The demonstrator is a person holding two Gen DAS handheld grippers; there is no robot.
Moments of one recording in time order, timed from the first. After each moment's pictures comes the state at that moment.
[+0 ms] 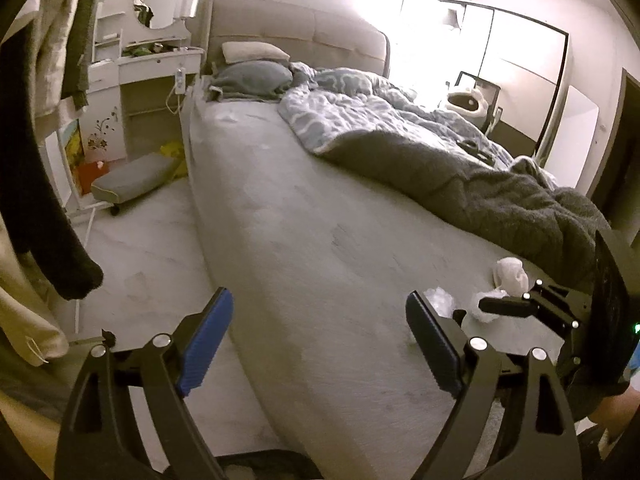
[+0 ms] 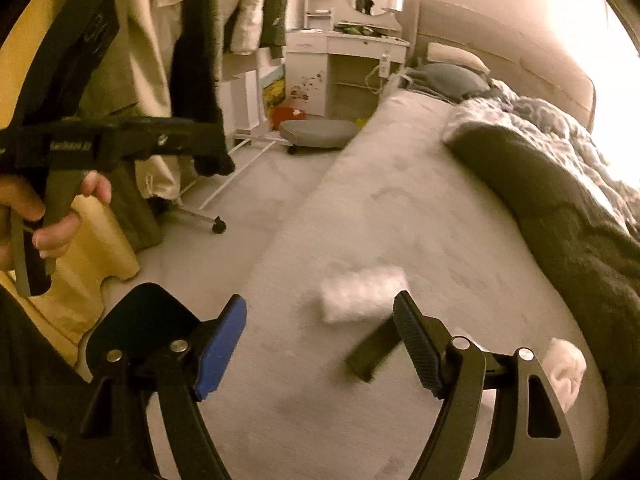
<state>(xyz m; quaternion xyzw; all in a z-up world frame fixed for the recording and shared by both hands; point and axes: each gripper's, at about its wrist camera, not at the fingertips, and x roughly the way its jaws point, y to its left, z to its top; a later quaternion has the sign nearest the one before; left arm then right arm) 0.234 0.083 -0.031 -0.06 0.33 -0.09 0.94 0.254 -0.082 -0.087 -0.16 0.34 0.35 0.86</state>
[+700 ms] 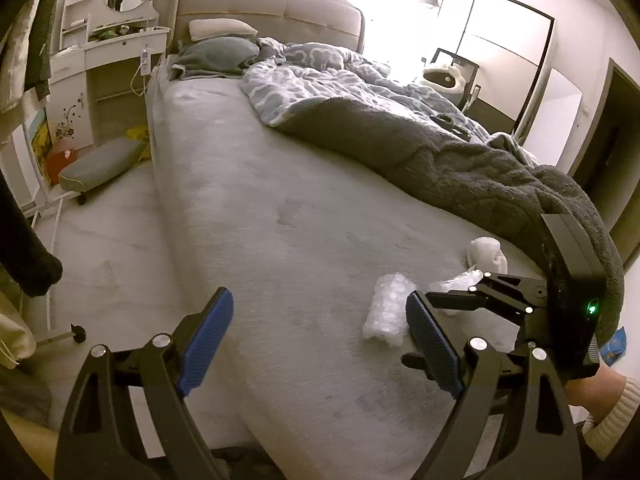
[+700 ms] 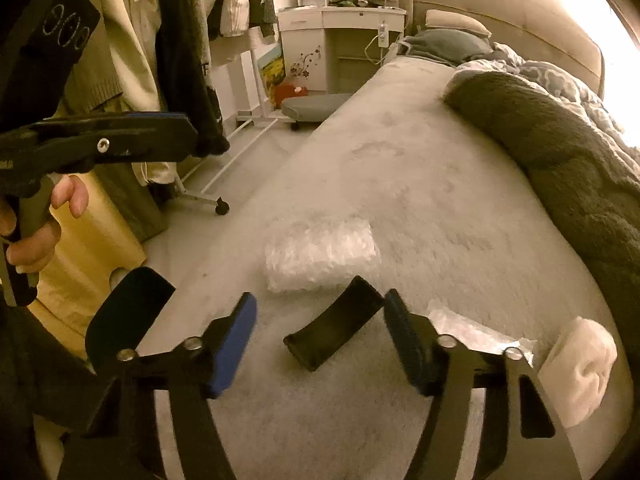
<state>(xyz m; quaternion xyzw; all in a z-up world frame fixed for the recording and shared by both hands) 0.256 0.041 -0.048 -0.06 0.37 -0.14 0.92 0.289 -0.097 -0.117 -0.14 0.38 0.37 0.84</state>
